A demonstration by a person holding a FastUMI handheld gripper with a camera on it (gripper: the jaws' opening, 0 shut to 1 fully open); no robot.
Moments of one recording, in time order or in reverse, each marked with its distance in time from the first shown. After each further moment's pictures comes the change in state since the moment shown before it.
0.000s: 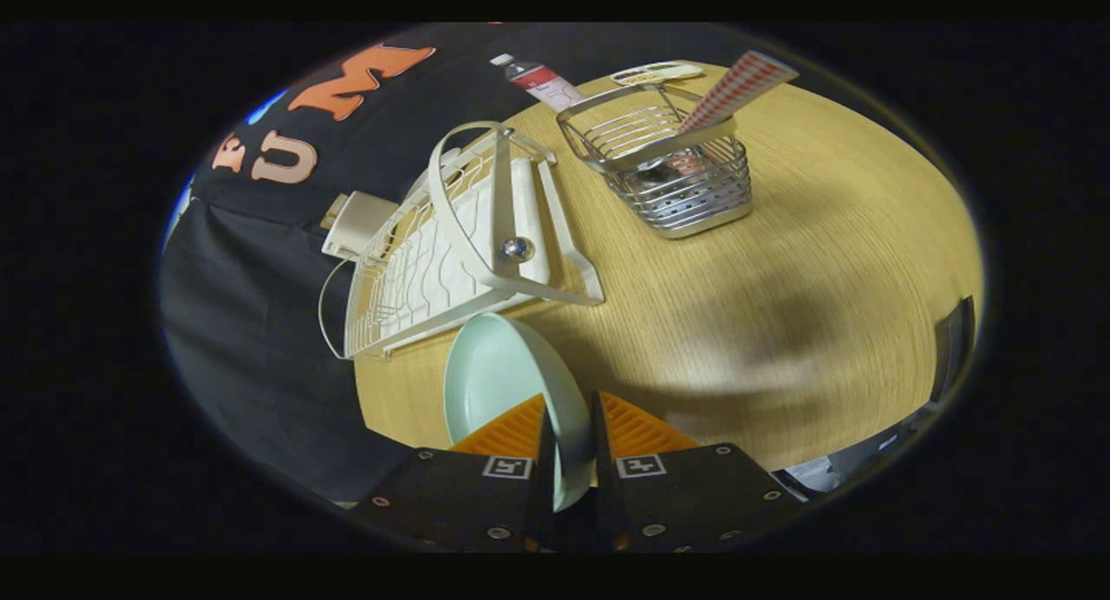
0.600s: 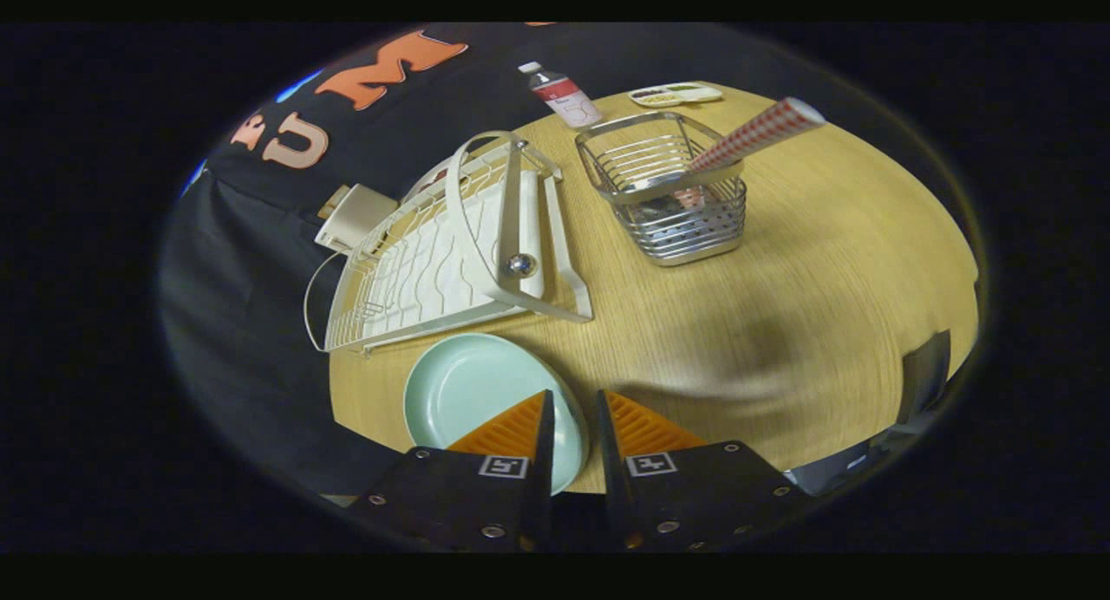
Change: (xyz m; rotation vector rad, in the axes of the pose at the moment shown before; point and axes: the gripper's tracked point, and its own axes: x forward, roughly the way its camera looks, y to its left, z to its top) arm -0.018 -0.012 0.021 -0.126 -0.104 -0.082
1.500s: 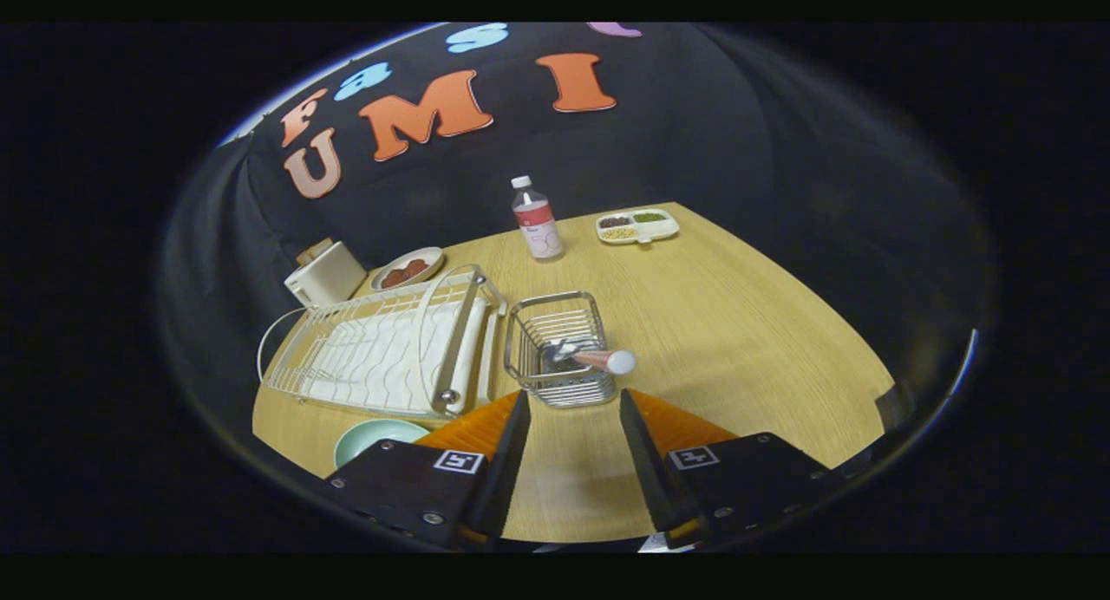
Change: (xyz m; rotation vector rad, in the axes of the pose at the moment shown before) arm -0.057 -0.060 0.120 -0.157 -0.469 -0.205
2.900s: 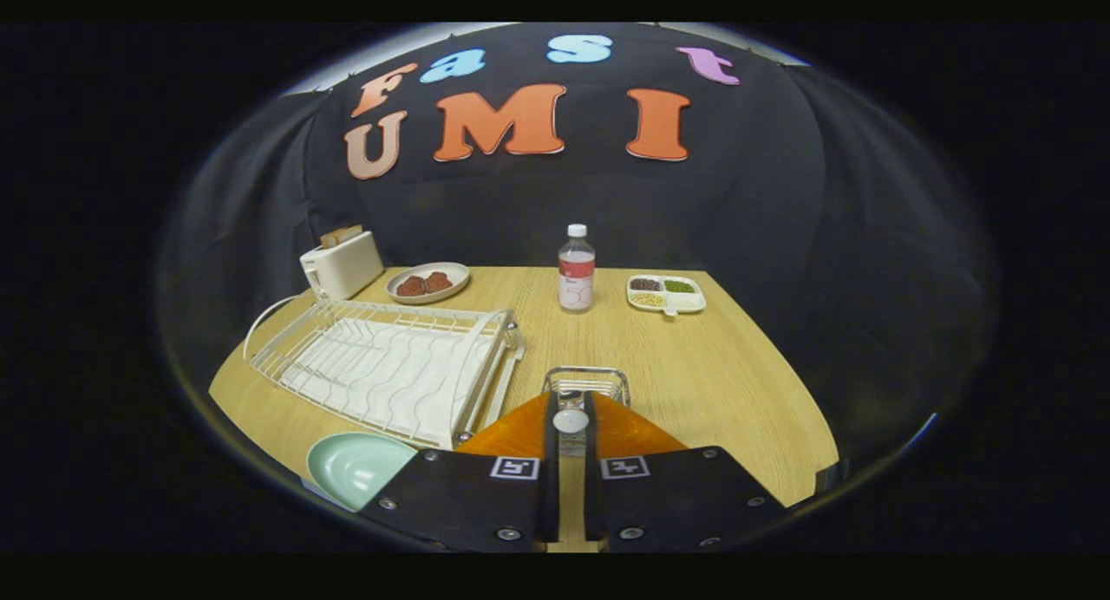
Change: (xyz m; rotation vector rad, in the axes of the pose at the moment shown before) arm -0.010 0.040 0.071 -0.240 -0.133 0.006
